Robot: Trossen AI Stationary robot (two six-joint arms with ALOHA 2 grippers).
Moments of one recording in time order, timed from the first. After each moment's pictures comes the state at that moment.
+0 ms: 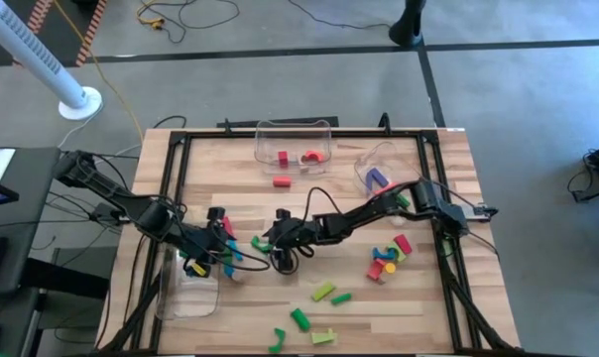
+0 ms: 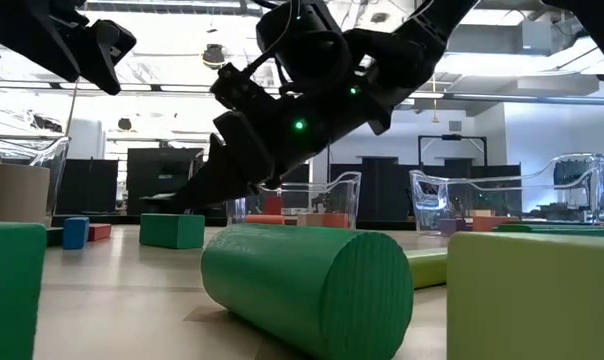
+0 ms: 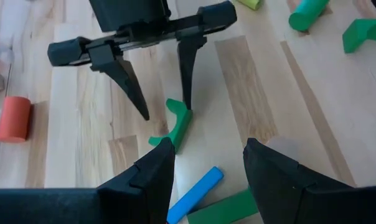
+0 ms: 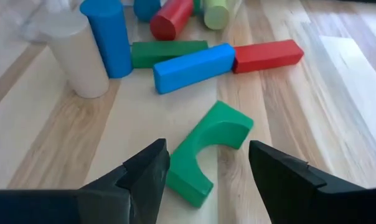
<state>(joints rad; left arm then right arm) -0.50 0.97 0.76 -0.63 -0.34 -0.16 0.12 2.20 1.34 0.33 0.08 -0.02</state>
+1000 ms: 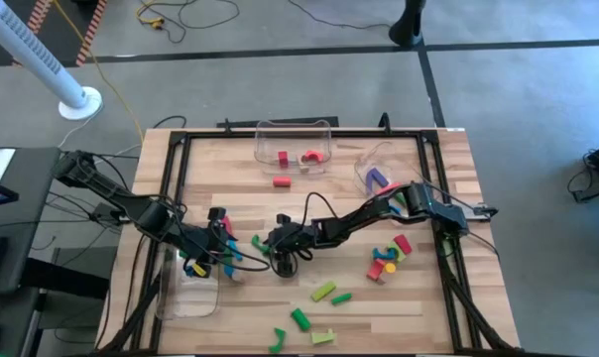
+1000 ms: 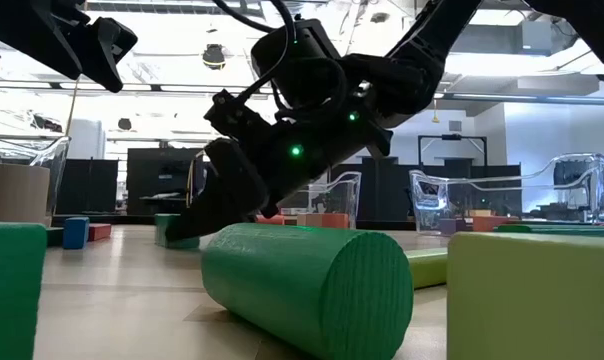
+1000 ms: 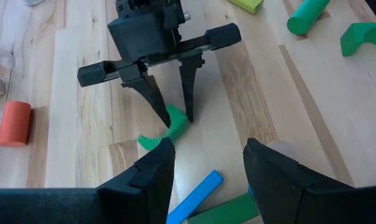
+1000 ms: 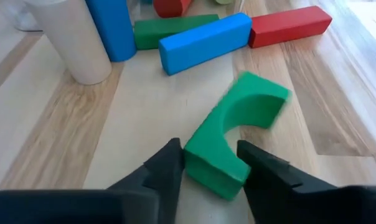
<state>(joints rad) -0.50 0.97 0.76 -0.61 -0.34 -0.15 0.13 2.27 1.34 0.40 0.06 0.06</state>
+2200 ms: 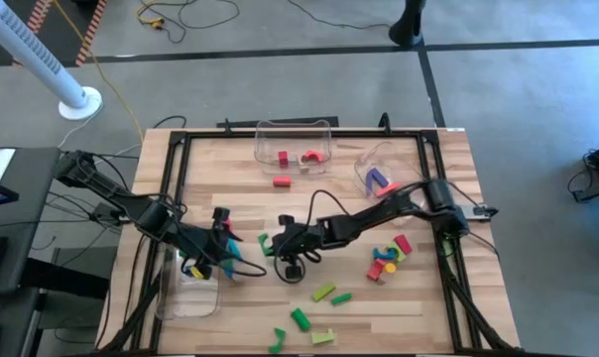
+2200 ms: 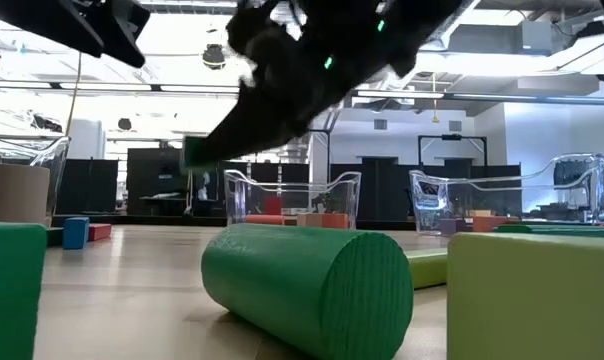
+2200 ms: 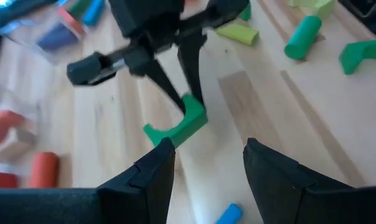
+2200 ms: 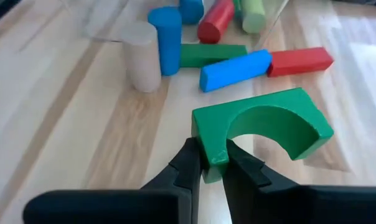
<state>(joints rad) -0.50 0.97 0.76 -0.50 -0.38 0.02 0.18 2.06 1.34 0.13 0.05 -0.03</state>
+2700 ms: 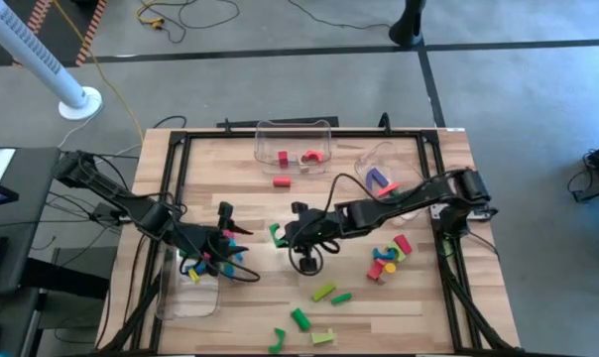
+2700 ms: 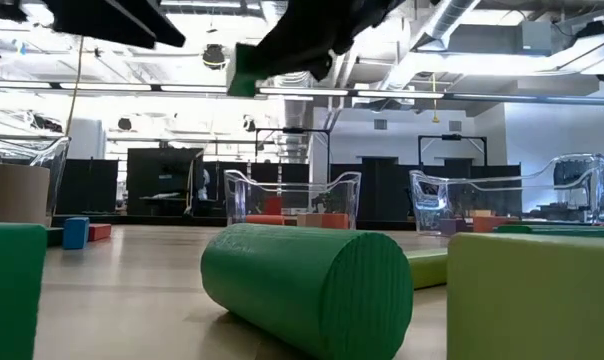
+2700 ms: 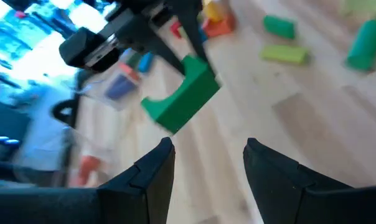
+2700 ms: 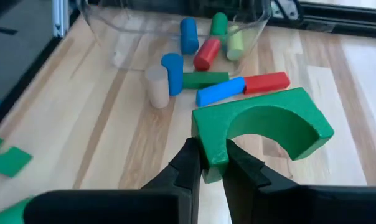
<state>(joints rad) -0.49 0.99 0.73 -0.29 -0.54 0.30 0.18 1.80 1.34 -0.13 0.05 0.01</state>
